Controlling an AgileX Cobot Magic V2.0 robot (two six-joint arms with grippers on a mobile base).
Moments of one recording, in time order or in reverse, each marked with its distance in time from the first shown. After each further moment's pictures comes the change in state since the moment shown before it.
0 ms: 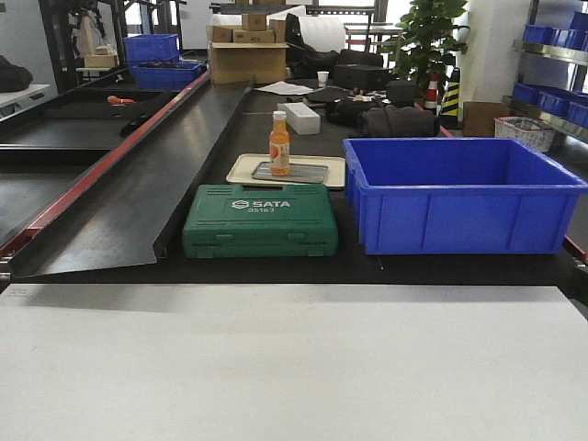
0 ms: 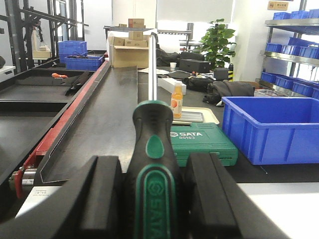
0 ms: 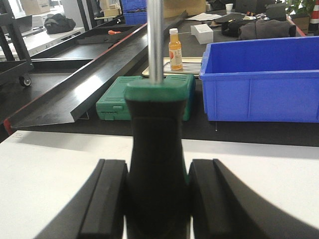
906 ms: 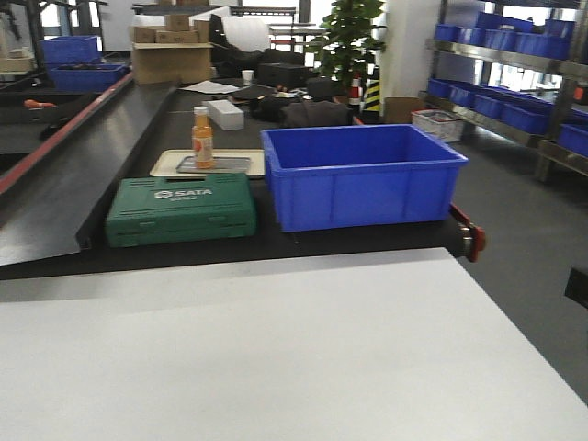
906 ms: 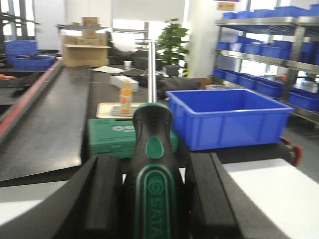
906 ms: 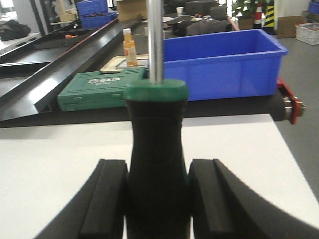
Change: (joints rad) left arm 0.000 -0.002 0.000 0.000 0.002 0.000; right arm 0.000 0.003 0.001 0.000 0.000 0.000
